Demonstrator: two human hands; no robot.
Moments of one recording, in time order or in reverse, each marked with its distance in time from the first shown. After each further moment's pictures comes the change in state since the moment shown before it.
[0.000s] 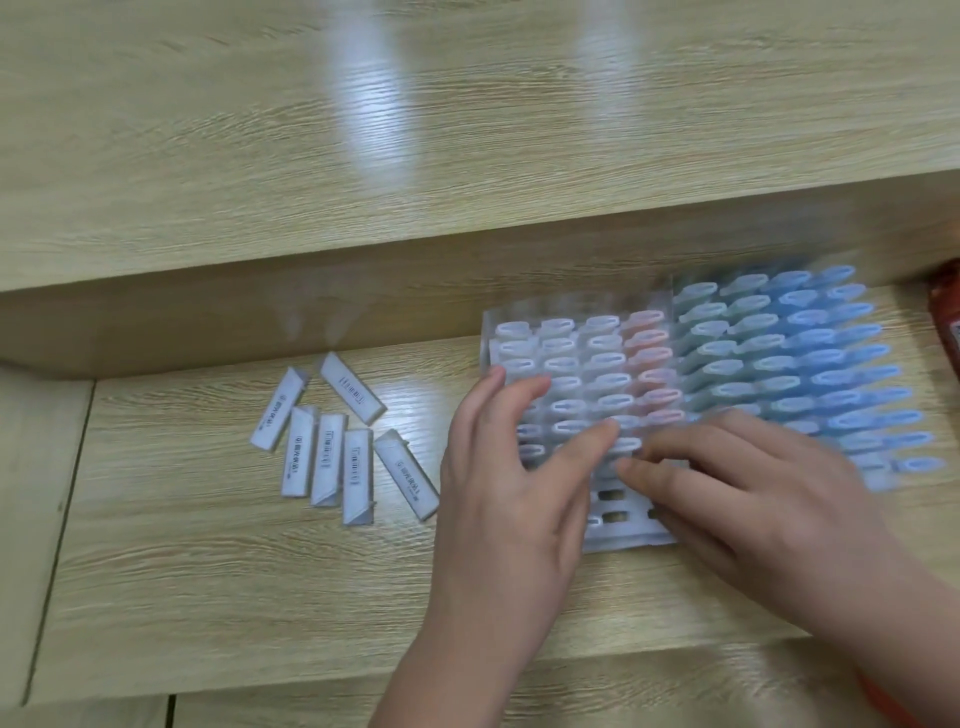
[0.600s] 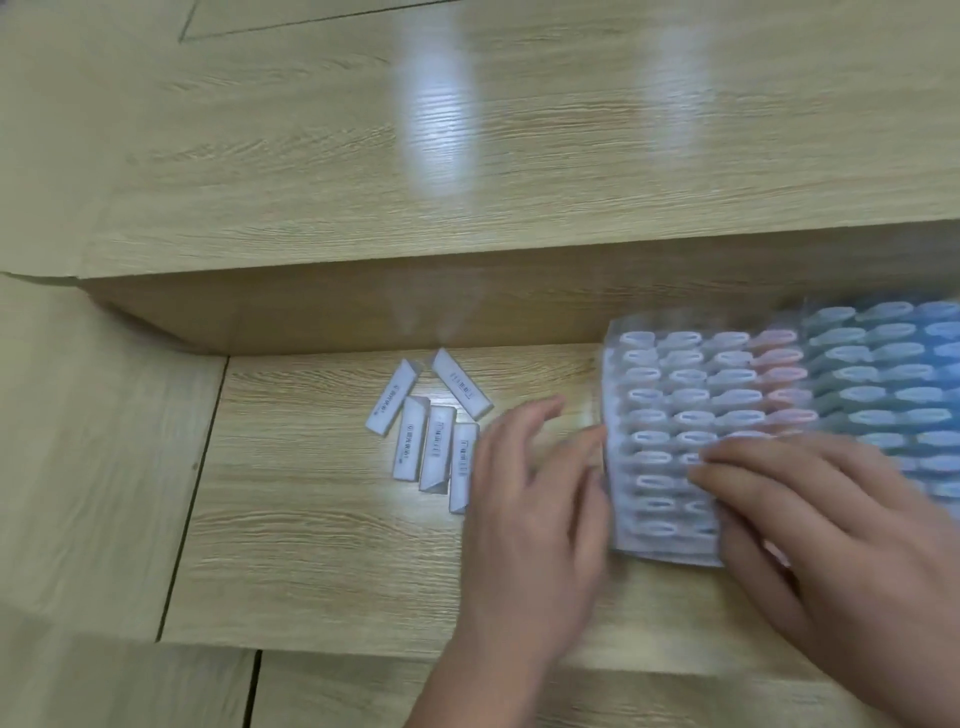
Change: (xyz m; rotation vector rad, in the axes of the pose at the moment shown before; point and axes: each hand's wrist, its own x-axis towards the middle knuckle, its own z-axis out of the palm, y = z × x) left_hand -0.022 -0.034 -0.035 -0.060 0.164 -0.166; right_hand 0.025 -0.047 0.009 0.004 0.111 0.099
